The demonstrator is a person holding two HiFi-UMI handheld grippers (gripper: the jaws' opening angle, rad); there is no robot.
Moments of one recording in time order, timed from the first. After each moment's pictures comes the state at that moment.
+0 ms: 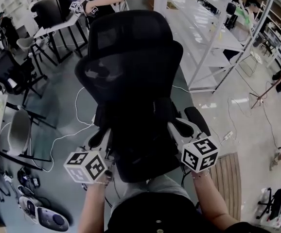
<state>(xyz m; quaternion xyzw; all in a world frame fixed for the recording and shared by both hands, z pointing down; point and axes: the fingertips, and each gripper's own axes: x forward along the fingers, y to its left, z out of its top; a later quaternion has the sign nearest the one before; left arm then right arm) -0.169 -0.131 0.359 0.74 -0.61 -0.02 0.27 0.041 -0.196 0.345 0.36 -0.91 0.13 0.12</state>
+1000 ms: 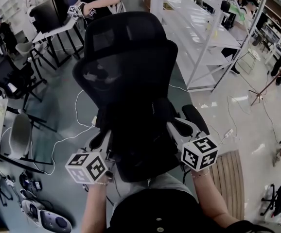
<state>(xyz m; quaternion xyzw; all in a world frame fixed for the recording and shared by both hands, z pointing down) -0.156 -0.123 0.360 0.75 -0.61 -0.01 0.27 0.053 -0.187 0.341 0.37 -0.91 0.14 0.11</state>
